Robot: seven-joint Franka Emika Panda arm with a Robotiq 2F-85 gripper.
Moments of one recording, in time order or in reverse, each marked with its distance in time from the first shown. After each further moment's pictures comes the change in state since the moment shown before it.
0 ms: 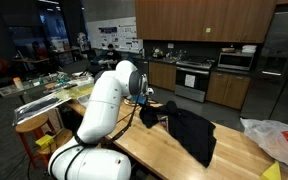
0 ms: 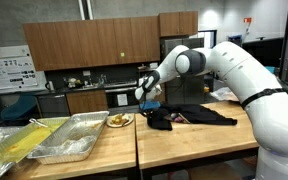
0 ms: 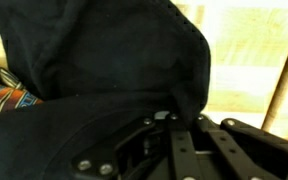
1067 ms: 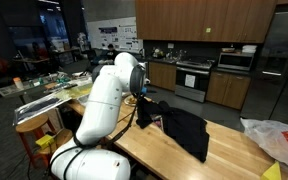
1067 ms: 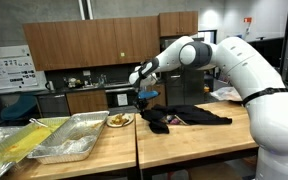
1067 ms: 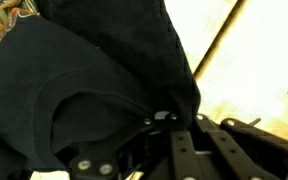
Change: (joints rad) arm -0.077 -0.077 0.161 0.081 0.066 -0.211 -0.429
